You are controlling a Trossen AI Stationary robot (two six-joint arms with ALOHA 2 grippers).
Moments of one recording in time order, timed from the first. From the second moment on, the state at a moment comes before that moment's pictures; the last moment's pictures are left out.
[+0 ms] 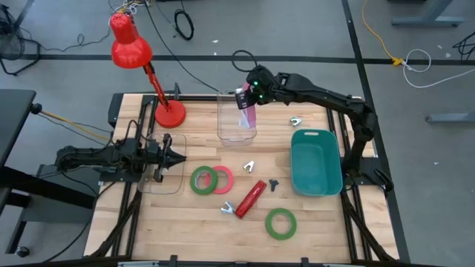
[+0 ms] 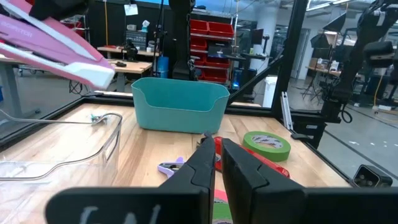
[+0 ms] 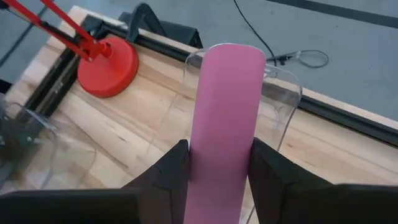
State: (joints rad) left arm -0.01 0.01 0.01 0.06 0.03 -0.12; right arm -0.37 1.83 1.87 -0.90 0.22 0.66
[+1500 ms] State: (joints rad) left arm -0.01 0.01 0.01 0.06 0.03 -0.12; right arm -0.44 2.01 1.75 -0.83 0.16 0.82
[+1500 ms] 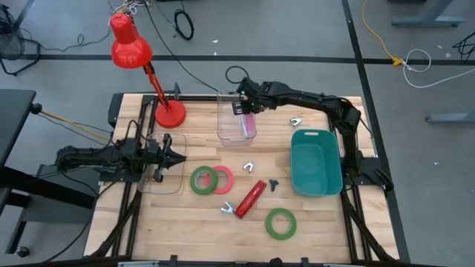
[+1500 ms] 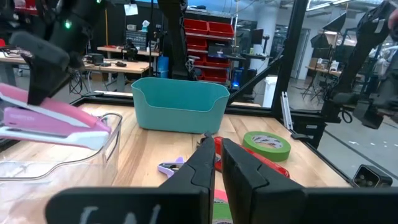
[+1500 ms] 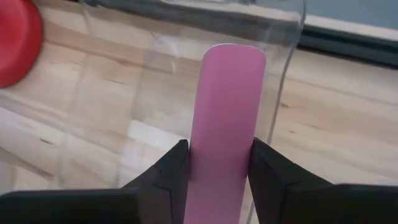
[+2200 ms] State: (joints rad) left arm -0.01 0.01 0.01 0.06 0.03 -0.12; right arm -0.44 2.05 1.73 -0.76 0.11 0.89
